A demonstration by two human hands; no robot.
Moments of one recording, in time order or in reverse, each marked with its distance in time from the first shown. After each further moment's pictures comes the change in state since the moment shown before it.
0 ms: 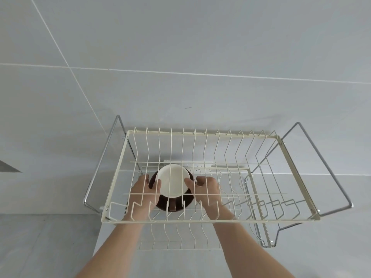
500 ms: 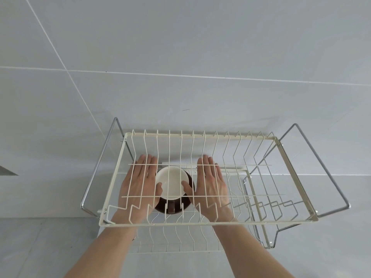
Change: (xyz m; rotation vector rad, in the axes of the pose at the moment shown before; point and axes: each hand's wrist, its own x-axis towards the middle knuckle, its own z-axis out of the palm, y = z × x) left_hand 0.014 -0.004 -0.022 0.690 0.115 0.644; right_hand 0.002 0.006 -0.010 -0.742 0.235 -0.570
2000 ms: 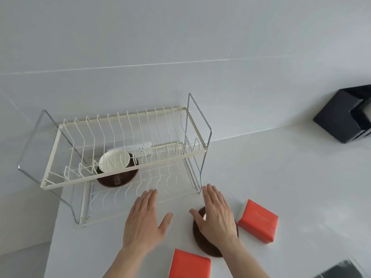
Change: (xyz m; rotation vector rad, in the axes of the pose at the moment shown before) left_hand -0.160 0.185 -0.016 -0.245 -0.241 0.058; right_hand -0.258 0.115 -0.062 0.015 -0.026 0.269
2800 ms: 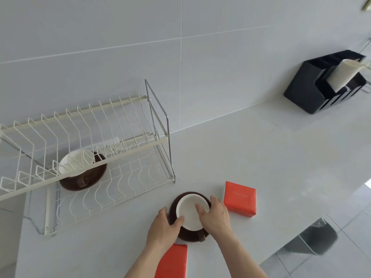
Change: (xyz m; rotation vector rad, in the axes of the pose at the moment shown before) left_hand -0.013 0.103 0.061 -0.631 -0.480 -0.403; right_hand -0.040 0.060 -0.006 0.527 -0.200 0.695
